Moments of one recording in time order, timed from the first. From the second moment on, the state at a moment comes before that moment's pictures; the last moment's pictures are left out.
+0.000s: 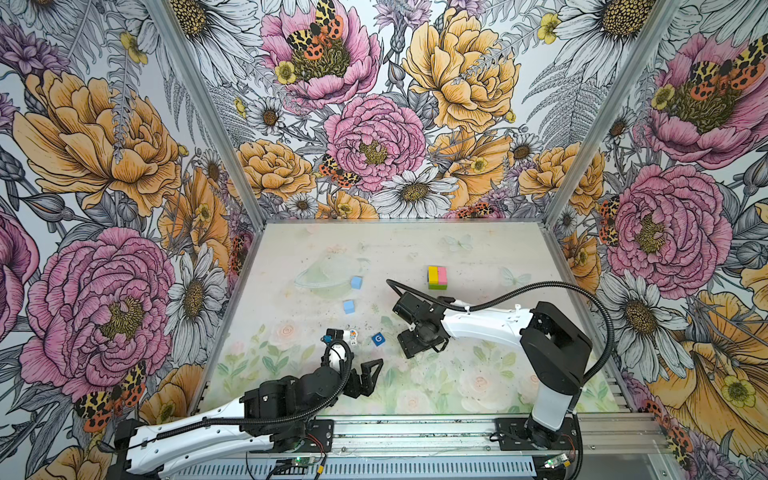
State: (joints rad) left arm -1.27 0.37 0.33 -0.49 -0.49 -0.85; right arm 0.91 1.82 1.18 -0.73 -0.02 0.46
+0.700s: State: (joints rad) left arm -1.27 0.37 0.33 -0.50 -0.49 -0.85; right arm 0.91 1.82 1.18 -0.74 -0.02 0.45
